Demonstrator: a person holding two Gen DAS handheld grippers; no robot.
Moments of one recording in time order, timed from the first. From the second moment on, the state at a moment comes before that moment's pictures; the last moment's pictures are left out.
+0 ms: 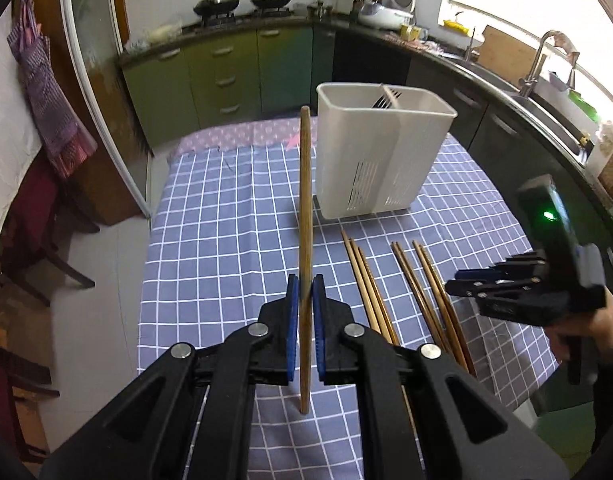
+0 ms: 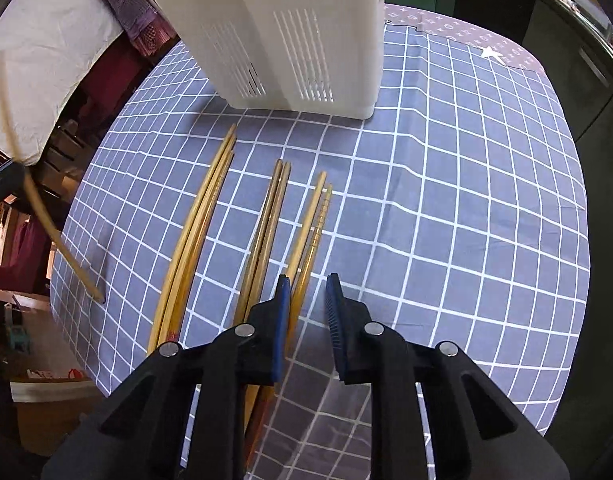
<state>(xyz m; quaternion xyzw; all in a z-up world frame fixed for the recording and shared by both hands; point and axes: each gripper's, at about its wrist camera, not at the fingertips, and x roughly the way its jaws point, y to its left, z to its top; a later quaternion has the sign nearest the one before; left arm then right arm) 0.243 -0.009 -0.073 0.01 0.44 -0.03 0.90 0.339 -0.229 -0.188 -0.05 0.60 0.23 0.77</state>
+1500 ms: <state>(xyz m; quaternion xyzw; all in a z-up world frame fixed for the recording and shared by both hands) 0.199 0.000 -0.063 0.02 0.41 -0.05 0.91 0.218 -0.301 -0.067 0.01 0.38 0.22 0.90</state>
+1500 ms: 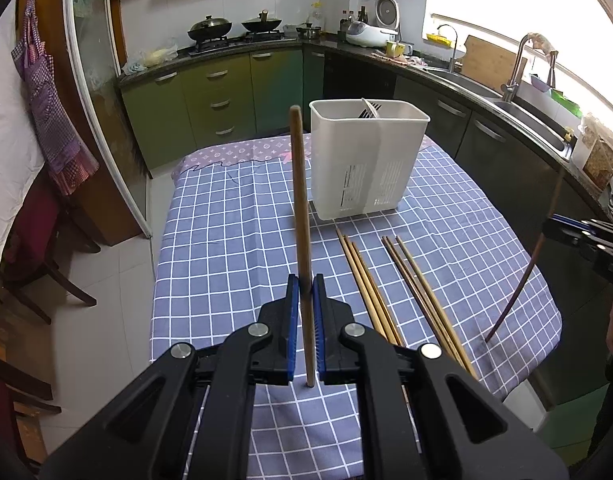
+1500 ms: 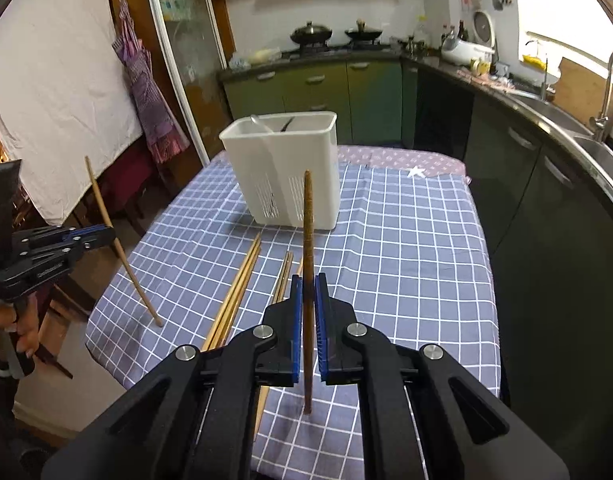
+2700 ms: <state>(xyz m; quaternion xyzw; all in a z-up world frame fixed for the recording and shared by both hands) 0.266 -0.051 0.089 0.04 0.31 -0.08 0.95 0.200 -0.325 -0.070 0.04 0.36 0.22 0.90</state>
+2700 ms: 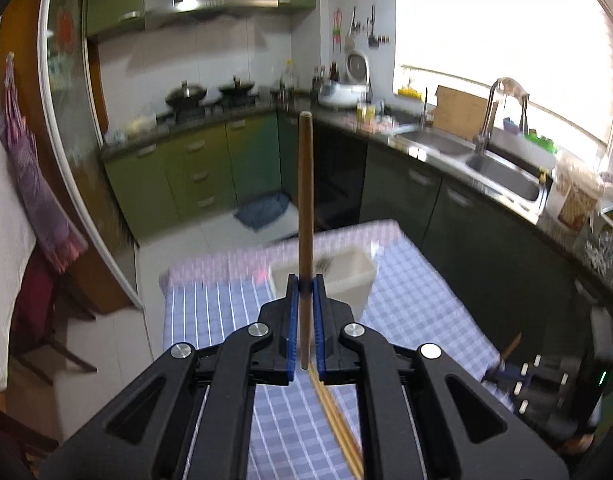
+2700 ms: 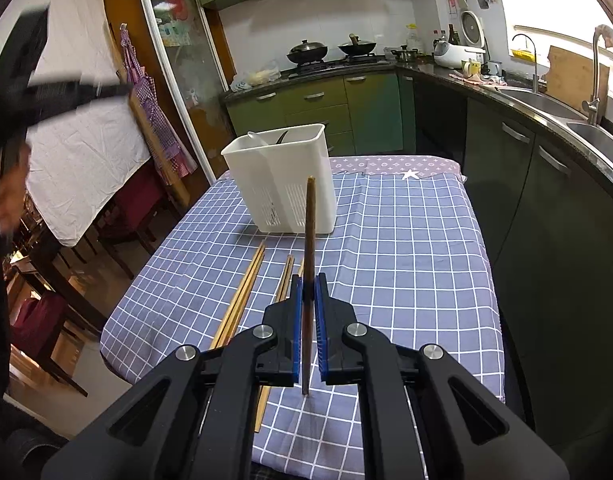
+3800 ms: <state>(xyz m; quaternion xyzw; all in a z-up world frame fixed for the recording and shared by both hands) 0.345 -0.041 0.014 0.02 0.37 -0.06 0.93 0.310 -0.286 0.078 0.06 0.25 0.23 0.94</state>
